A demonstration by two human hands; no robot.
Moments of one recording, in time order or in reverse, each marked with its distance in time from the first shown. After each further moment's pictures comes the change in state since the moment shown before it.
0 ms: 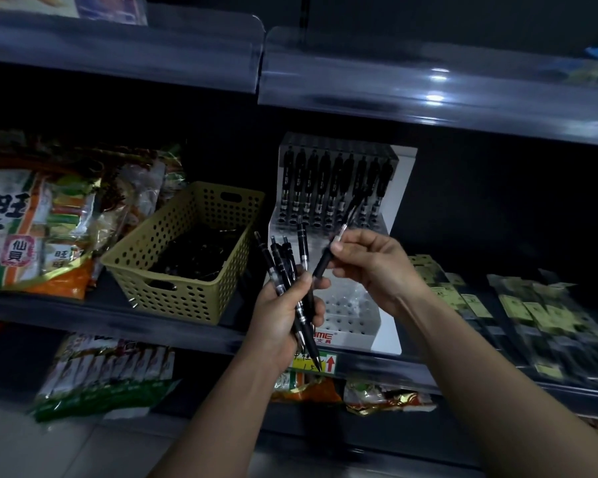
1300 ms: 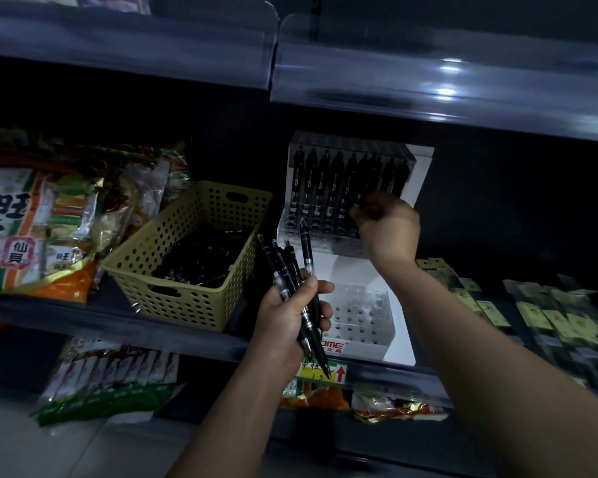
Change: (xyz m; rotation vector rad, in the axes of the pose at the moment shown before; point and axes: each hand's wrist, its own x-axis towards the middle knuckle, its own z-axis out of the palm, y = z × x) left_hand 0.011 0.001 -0.006 -0.028 0.027 -0.007; right_hand 0.062 -0.003 0.003 -0.938 0.610 -0.370
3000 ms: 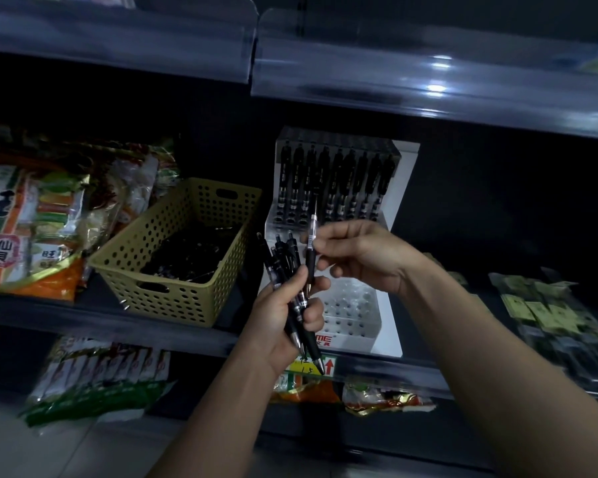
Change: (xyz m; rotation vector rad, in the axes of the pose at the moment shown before) left_hand -0.005 0.004 0.008 -0.171 -0.164 -0.157; right_hand -0.024 -0.019 -0.037 0.686 -0.936 0.414
